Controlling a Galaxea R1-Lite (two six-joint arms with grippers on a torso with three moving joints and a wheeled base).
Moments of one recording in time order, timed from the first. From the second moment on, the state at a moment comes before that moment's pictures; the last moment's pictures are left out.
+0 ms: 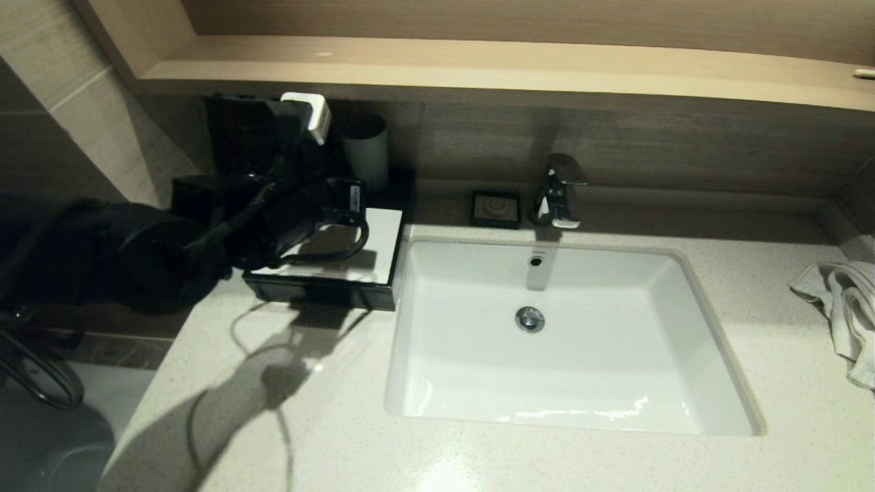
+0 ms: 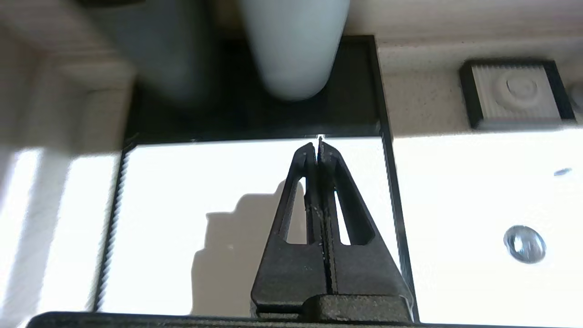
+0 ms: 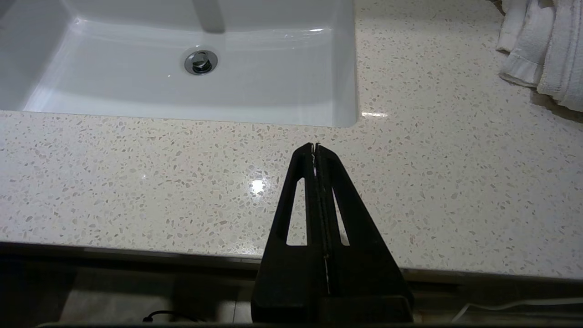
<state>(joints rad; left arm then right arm) -0.50 1.74 -1.22 -0.44 0.34 0.03 0.00 0.00 0.00 0.00 0.00 0.00</state>
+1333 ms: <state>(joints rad) -0.16 1.18 -0.53 -0.60 0.14 0.04 0.00 0.00 0.00 0.00 0.00 0.00</state>
